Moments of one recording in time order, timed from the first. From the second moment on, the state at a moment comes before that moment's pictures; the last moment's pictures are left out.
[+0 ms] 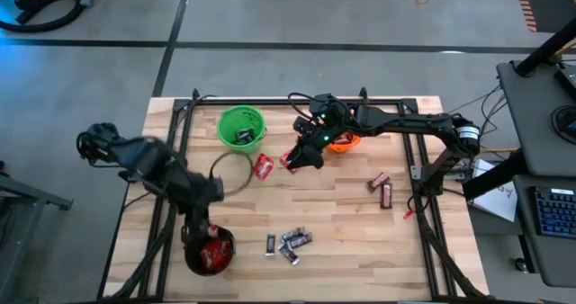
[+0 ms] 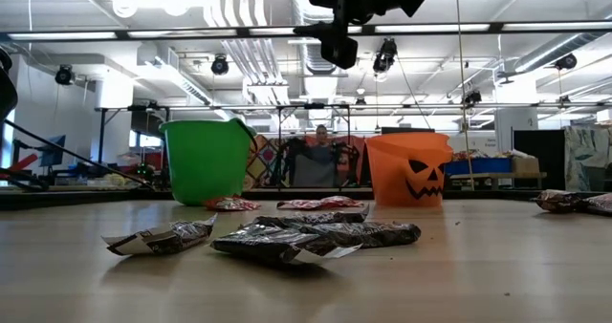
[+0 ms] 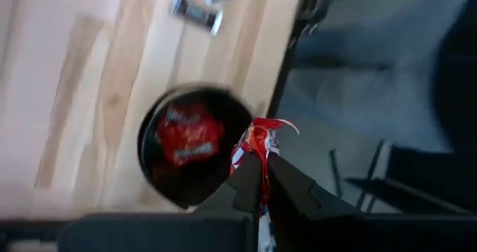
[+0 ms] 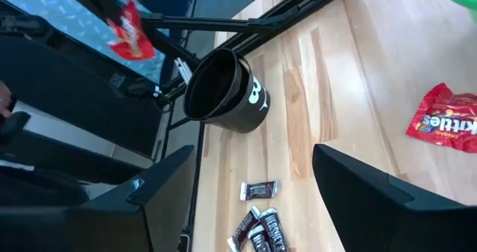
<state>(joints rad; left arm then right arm) -0.46 1.39 1.72 -1.45 0.23 -0.87 -0.26 1.65 1.38 -0.26 -0.73 0.46</state>
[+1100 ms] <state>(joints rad) -0.58 1.39 1.31 -1.14 0.25 -0.98 -0.05 1.64 1.38 -0.84 -0.60 0.63</state>
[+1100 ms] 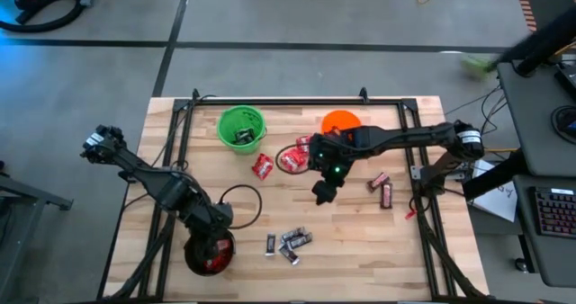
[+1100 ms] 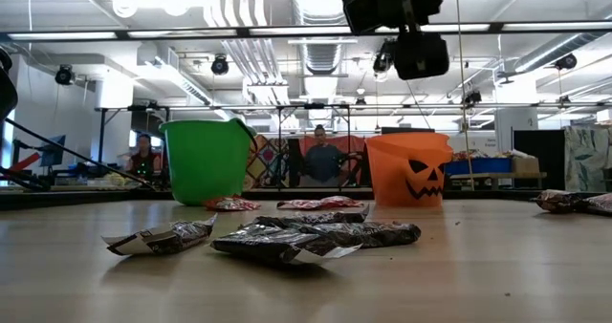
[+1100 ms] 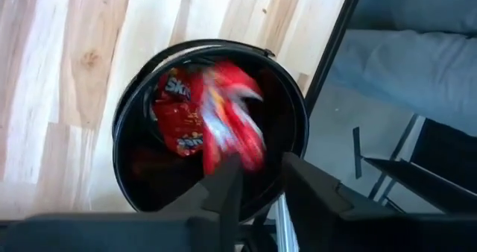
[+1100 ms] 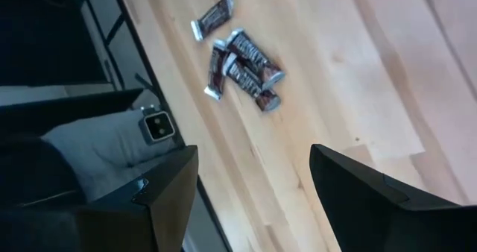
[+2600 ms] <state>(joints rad) -0.06 1.33 1.50 -0.73 0.13 -0.12 0.09 1.21 0.83 -1.19 -0.14 1.37</state>
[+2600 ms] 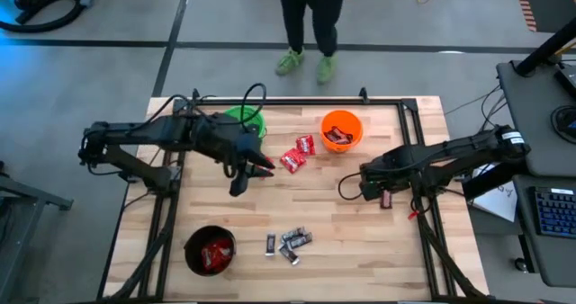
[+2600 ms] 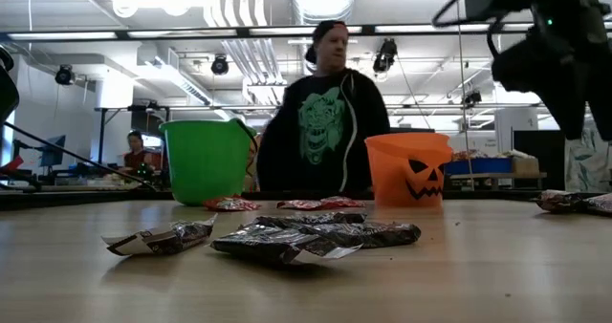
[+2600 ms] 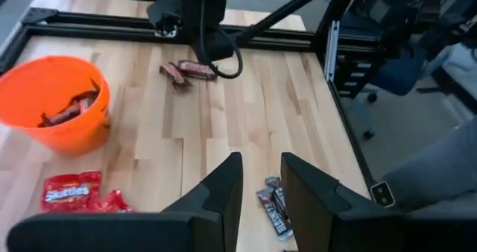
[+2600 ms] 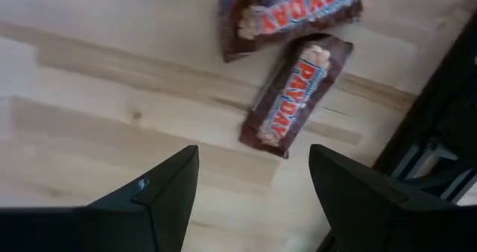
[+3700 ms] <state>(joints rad) 0.26 1.00 1.08 -0.21 0.18 -0.21 0.09 1.21 0.53 -0.87 -0.19 1.52</state>
